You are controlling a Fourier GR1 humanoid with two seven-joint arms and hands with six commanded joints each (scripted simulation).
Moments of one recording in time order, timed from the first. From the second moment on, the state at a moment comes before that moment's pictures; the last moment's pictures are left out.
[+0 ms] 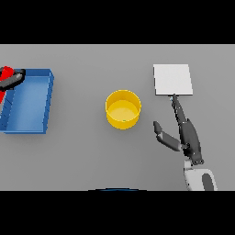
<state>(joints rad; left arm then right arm) -0.46 0.48 0.15 -1.20 -0.22 -0.21 0.52 0.11 -0.06 0.15 -1.71 0.22 -0.01 -0.16</state>
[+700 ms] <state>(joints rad) -0.47 0.48 0.12 -1.21 -0.27 -0.18 0.43 0.00 -0.16 0.22 -1.69 0.37 0.05 -0.08</state>
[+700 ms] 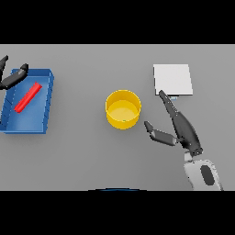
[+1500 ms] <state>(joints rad) -0.45 0.47 0.12 -1.23 -0.25 -0.20 0.45 -0.48 -0.39 0.56 -1.41 0.82 0.31 -0.17</state>
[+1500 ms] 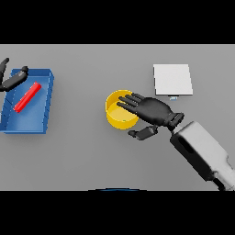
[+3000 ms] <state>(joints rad) -0.44 0.50 0.12 -1.21 -0.26 -0.22 0.41 -0.69 -0.32 0.70 -1.14 0.86 0.50 -0.20</state>
